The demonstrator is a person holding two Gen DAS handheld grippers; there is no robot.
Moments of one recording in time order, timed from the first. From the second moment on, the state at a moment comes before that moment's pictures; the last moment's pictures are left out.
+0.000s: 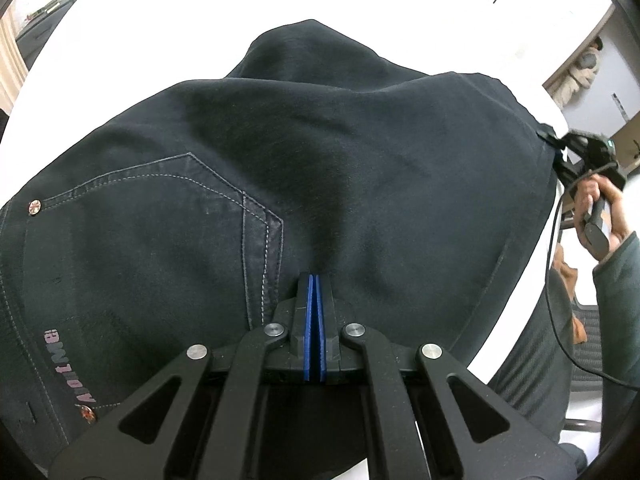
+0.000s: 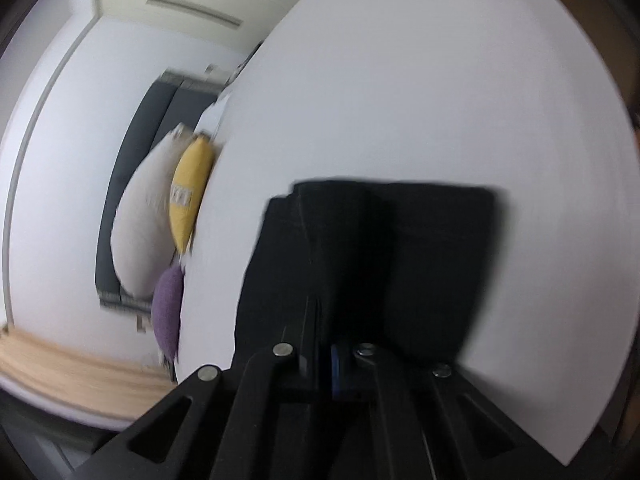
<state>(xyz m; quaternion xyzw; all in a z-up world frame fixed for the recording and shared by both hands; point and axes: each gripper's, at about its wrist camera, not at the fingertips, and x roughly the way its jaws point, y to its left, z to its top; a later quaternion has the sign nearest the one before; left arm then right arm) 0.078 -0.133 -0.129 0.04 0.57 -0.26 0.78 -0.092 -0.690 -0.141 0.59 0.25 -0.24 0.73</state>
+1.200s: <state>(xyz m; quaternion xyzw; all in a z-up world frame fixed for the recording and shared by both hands) 0.075 -0.127 -0.112 0.01 0.53 -0.27 0.80 -0.036 -0.580 -0.078 0.44 0.37 -0.02 0.82</state>
